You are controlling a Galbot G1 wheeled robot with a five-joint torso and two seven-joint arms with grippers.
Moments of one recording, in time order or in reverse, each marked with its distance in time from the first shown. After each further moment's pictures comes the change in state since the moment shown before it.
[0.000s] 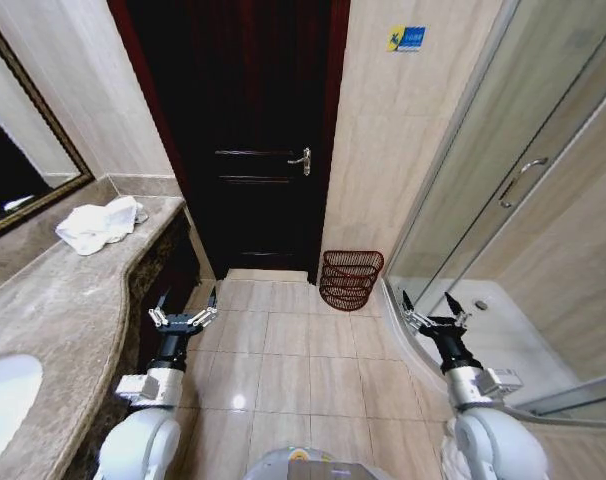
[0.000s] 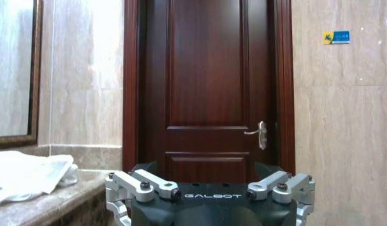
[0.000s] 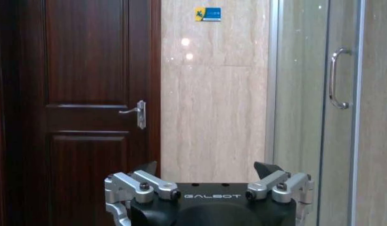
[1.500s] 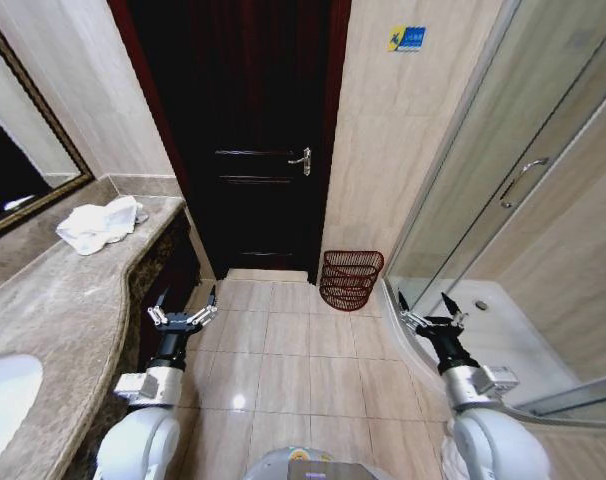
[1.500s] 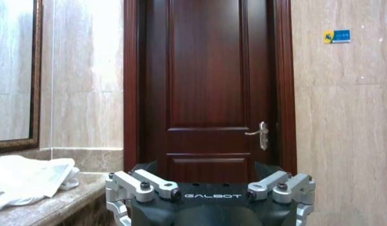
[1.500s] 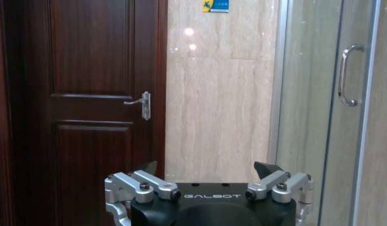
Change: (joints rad) left arm -0.016 -0.045 -0.007 -0.011 0.045 0.022 0.028; right arm -0.020 0.001 -0.049 0.047 -0.054 -0.059 0.036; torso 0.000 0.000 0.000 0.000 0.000
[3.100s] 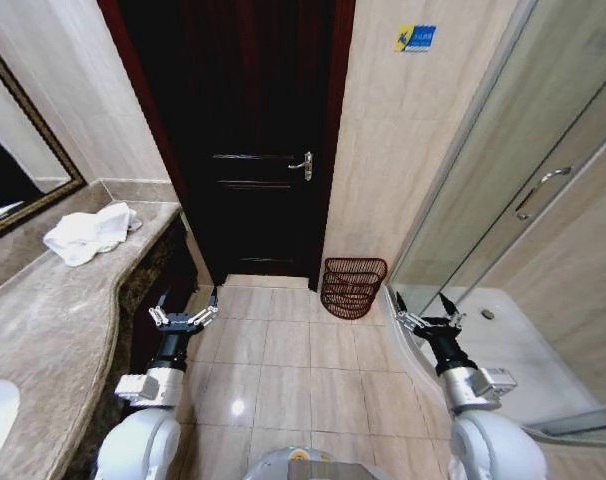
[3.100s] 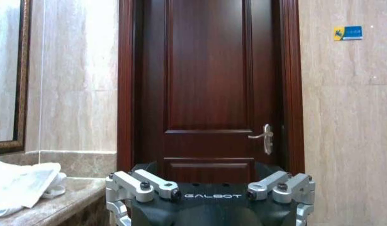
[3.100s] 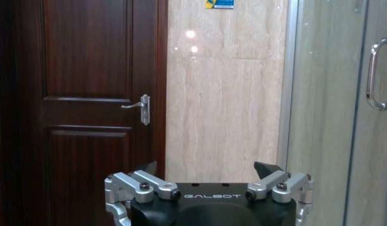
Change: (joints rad) left arm 0.006 -0.003 -0.006 0.002 -0.008 -0.021 0.010; right arm -0.007 0.009 -0.001 -0.001 -0.002 0.021 -0.009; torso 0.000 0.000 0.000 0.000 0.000
